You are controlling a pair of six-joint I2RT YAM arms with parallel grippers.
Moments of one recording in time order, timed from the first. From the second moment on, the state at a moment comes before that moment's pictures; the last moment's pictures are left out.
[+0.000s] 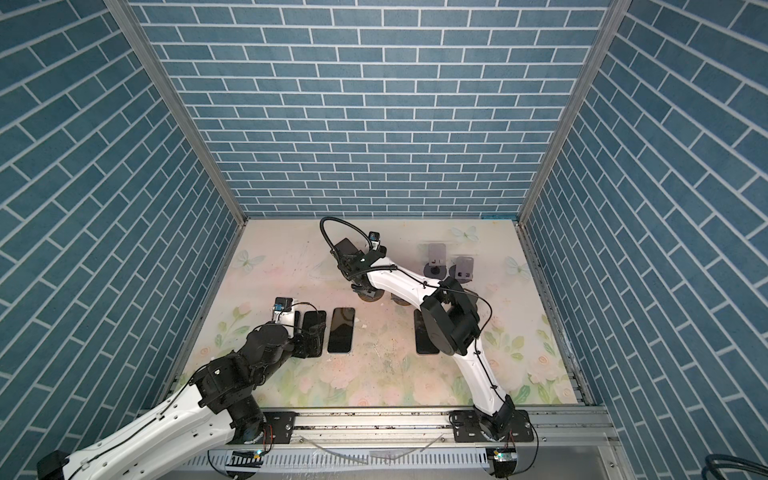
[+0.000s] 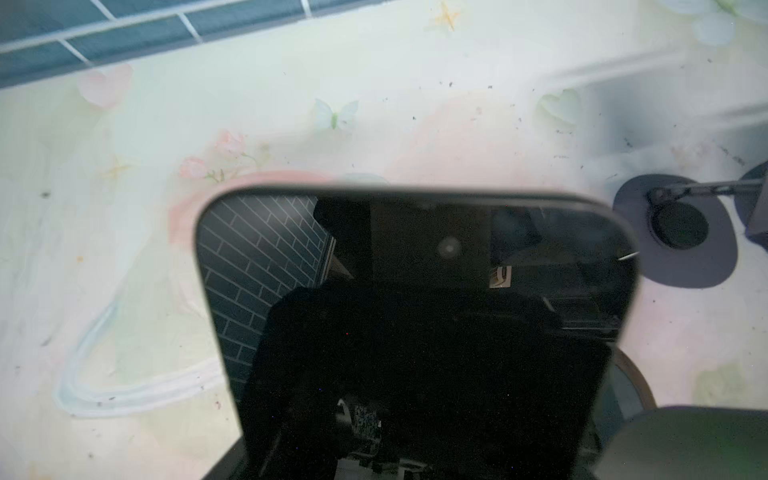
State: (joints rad) left arm -0.83 0.58 0.44 -0.44 -0.40 -0.48; right arm 0.90 2.17 1.87 -0.71 0.58 0.87
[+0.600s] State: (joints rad) left arm -0.83 0.67 0.56 -0.53 -0.40 -0.51; right arm 0.90 1.97 1.68 -0.64 0.46 0.65
